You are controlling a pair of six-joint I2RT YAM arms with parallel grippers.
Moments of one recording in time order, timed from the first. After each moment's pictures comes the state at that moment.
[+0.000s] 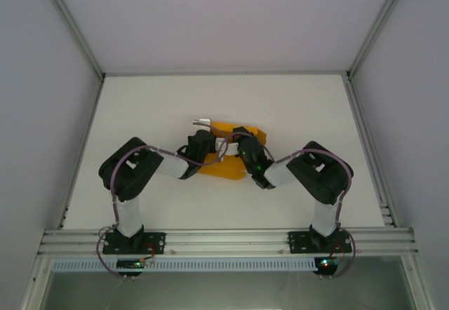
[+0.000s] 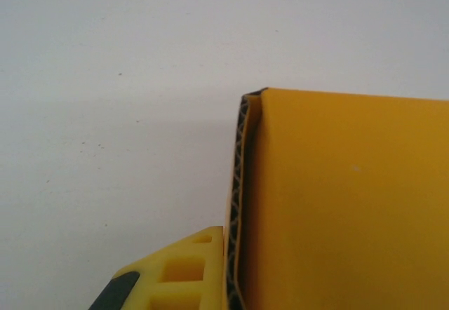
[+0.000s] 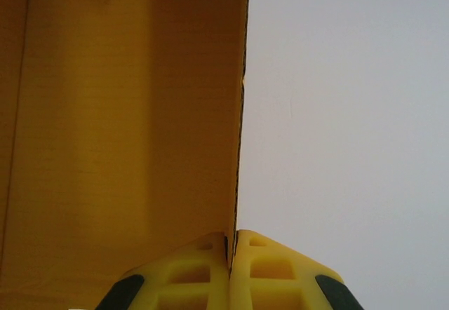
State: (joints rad) left arm -0.72 1.87 0.77 0.59 -0.51 -0.37; right arm 0.78 1.84 0.67 0.97 0.46 -1.40
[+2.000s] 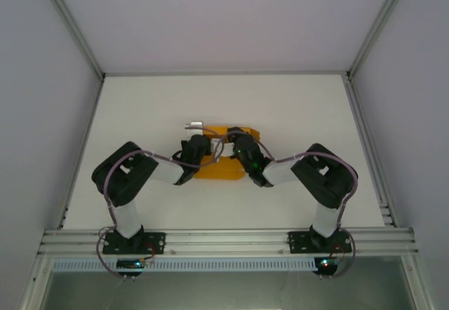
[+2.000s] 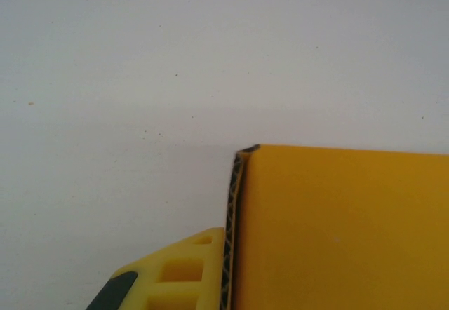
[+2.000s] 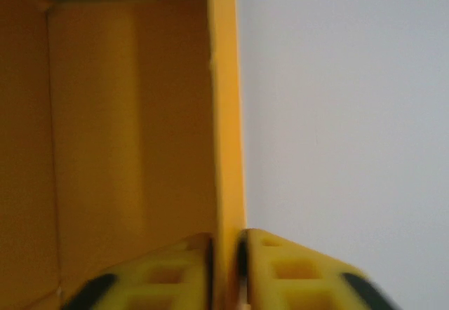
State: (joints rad) left arm -0.72 1.79 0.66 0.65 -0.58 -0.40; right arm 0.80 1.79 0.71 0.79 0.40 -1.27
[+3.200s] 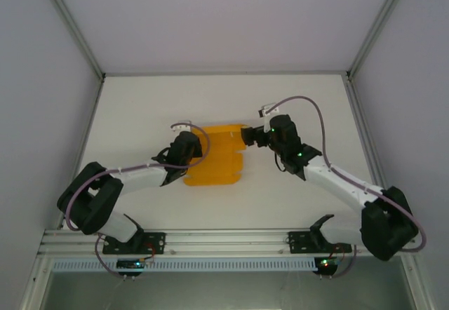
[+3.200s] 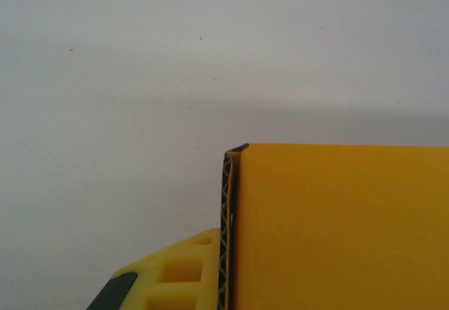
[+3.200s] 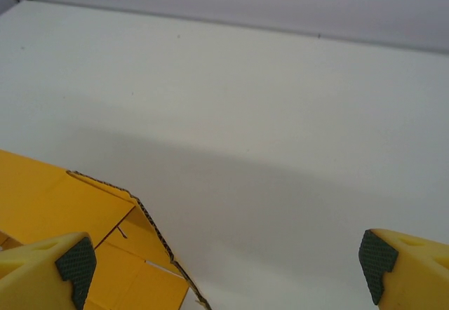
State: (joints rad) left arm -0.69 1.48 0.63 0.25 -0.43 -0.57; right arm 0.58 1.27 0.77 0.04 0.15 0.17
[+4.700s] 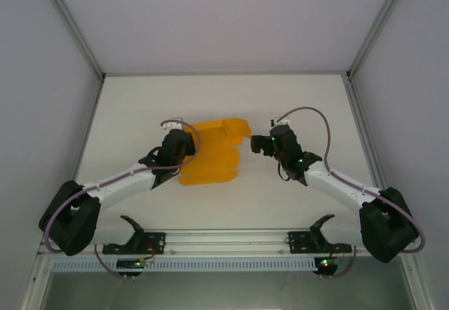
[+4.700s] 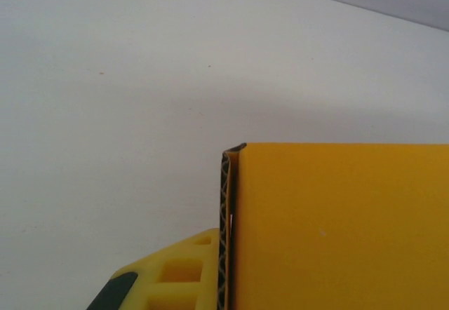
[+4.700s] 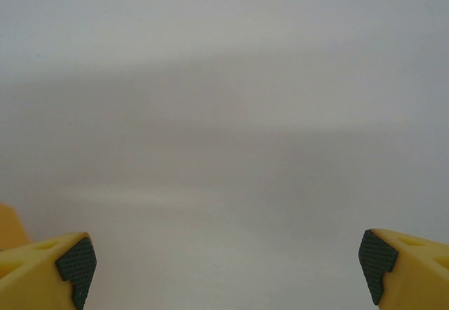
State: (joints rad) left arm -0.66 1.29 0.63 0.09 -0.41 -0.59; right arm 0.56 1.22 0.66 -0.08 0.26 0.42
